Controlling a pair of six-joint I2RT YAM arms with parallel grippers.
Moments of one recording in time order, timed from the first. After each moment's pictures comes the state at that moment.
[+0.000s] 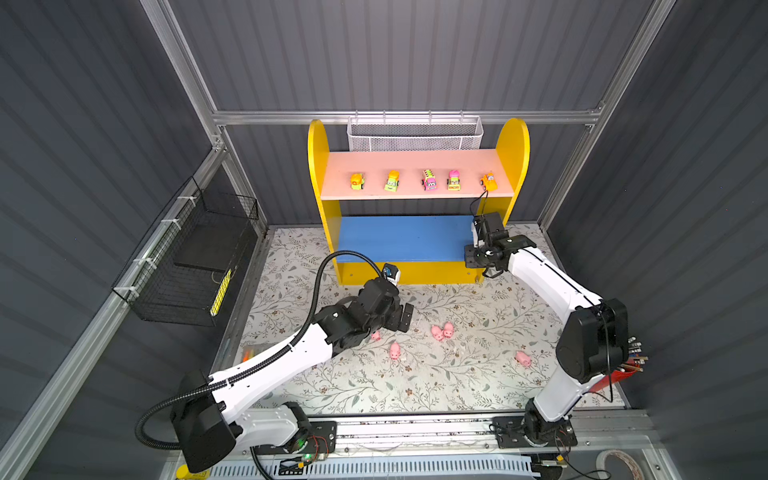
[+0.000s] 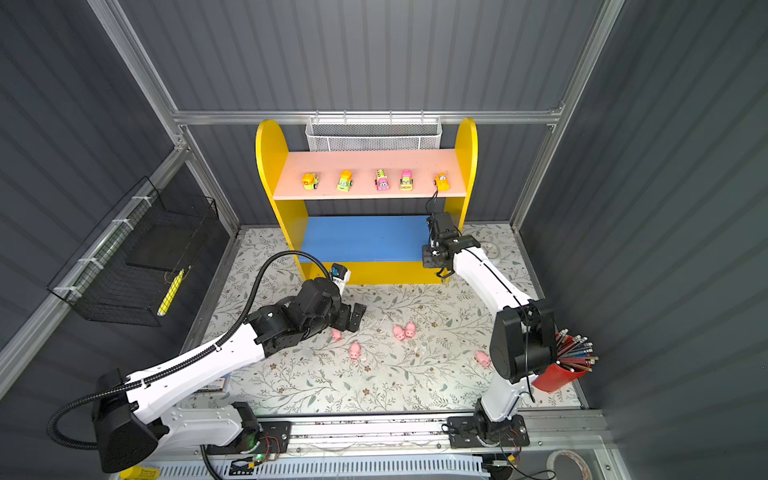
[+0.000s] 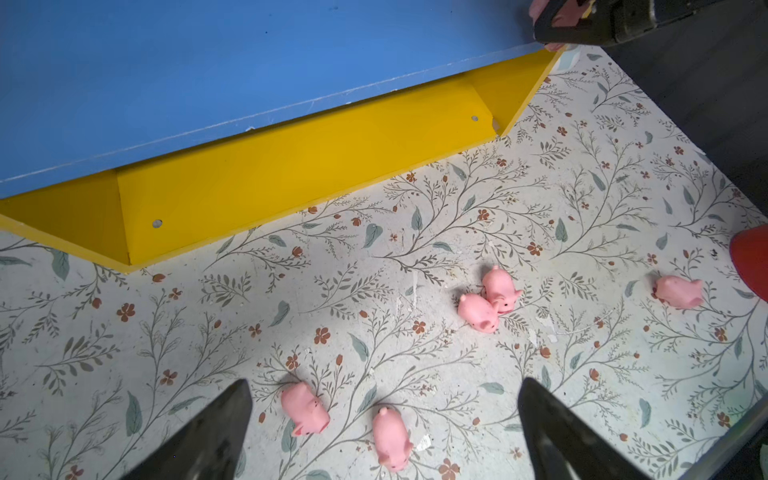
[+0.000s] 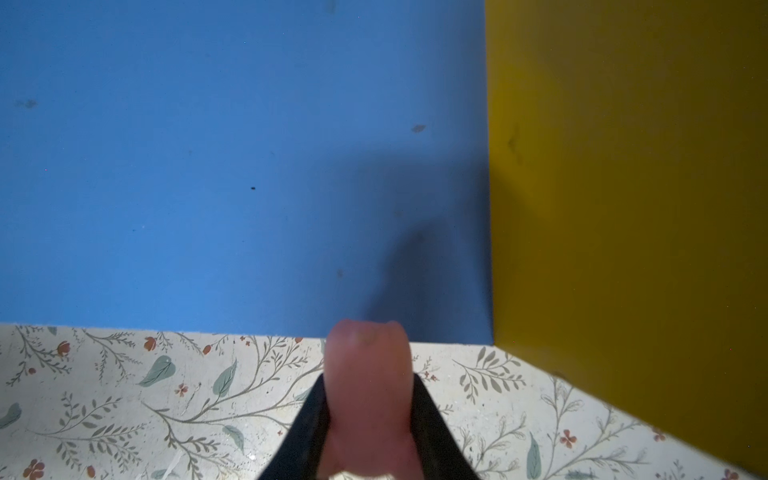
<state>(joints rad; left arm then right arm) -0.92 1.25 1.06 -0.52 -0.25 -0.34 0.29 1.74 1.50 -0.70 0.17 0.17</state>
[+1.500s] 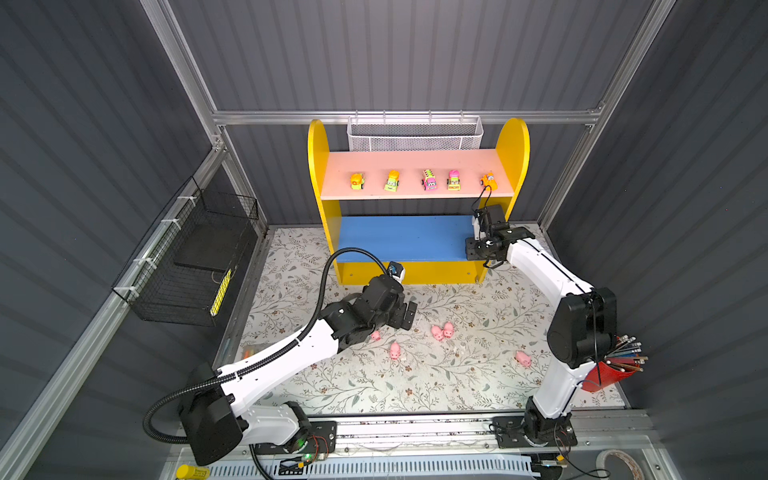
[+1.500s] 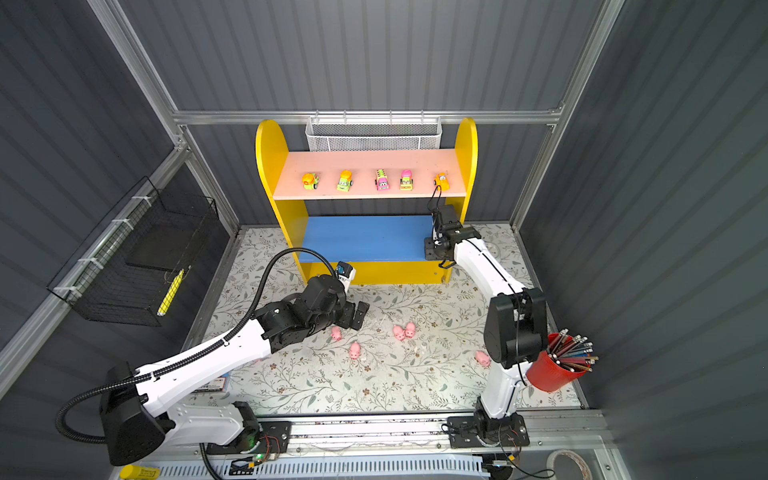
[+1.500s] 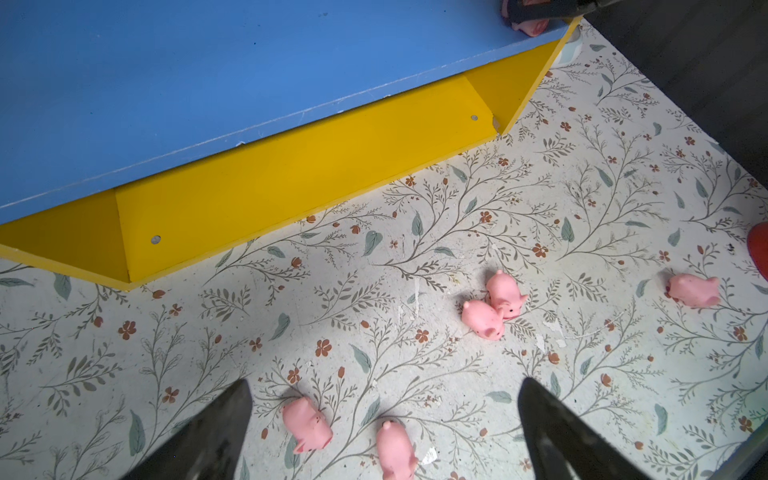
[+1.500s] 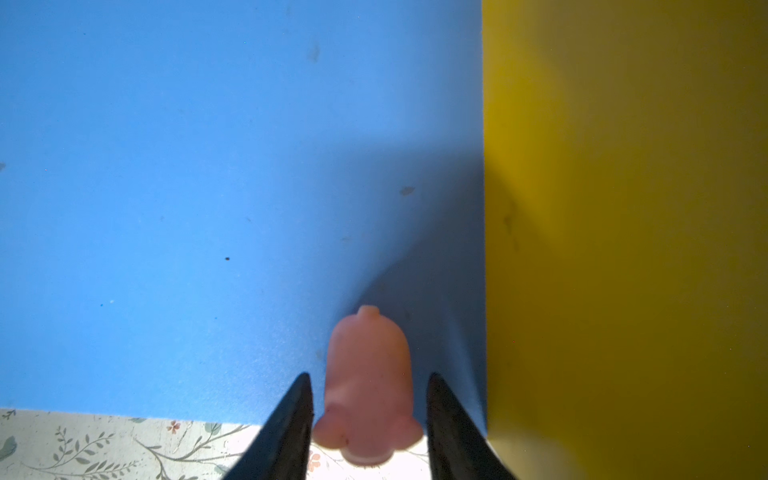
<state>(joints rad) -0.92 1.30 1.08 -0.51 -0.25 -0.31 0.25 1.84 1.61 -0.70 0.10 0.15</state>
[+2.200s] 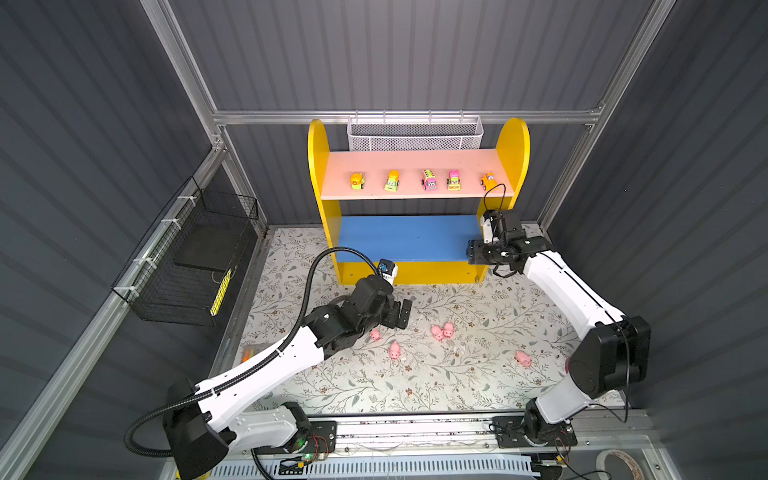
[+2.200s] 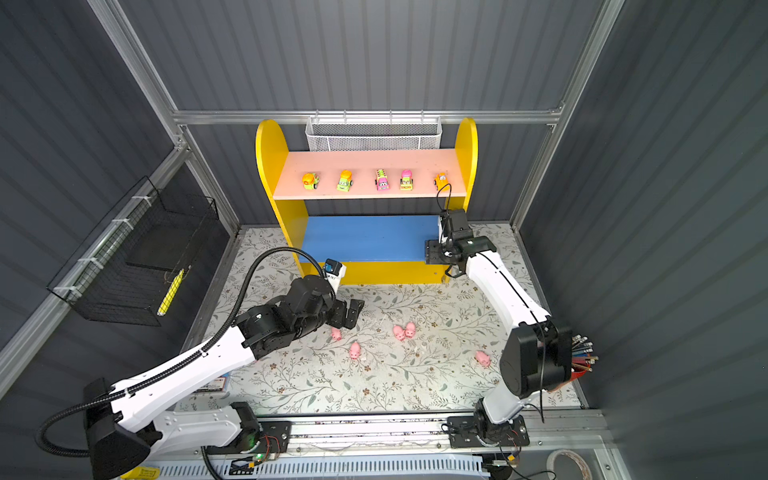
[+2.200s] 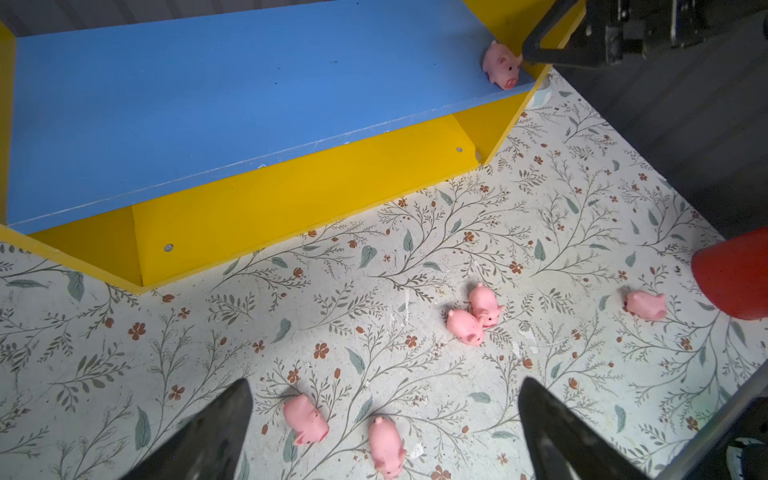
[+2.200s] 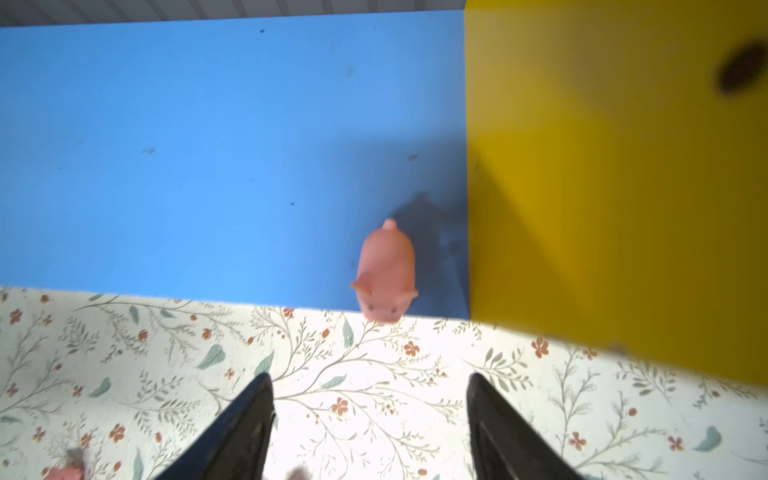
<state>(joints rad) -0.92 1.17 1.06 -0.52 -0.25 -0.35 0.27 1.58 1.42 -0.68 0.06 0.20</state>
